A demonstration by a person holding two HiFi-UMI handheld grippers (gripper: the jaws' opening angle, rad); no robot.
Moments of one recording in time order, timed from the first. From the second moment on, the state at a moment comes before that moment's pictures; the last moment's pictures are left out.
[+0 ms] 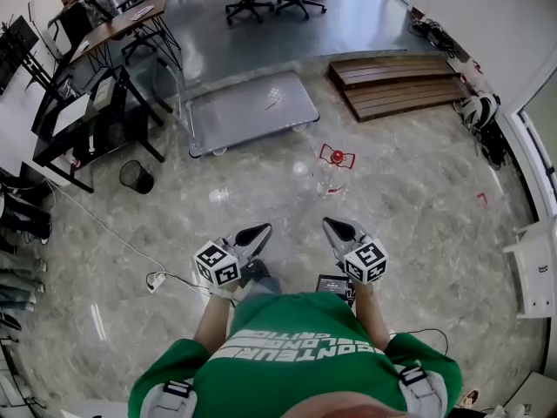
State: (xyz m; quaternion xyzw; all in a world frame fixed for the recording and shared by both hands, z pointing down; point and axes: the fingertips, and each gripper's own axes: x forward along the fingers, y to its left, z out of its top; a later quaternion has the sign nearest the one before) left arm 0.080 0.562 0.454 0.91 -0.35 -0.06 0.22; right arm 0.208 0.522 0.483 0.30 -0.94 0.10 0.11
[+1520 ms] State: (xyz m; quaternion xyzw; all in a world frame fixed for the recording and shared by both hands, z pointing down) left arm -0.058 0.455 0.466 0.91 -0.35 -0.06 0.20; right arm 0.064 0.431 0.498 0.30 -0.94 0.12 0.10
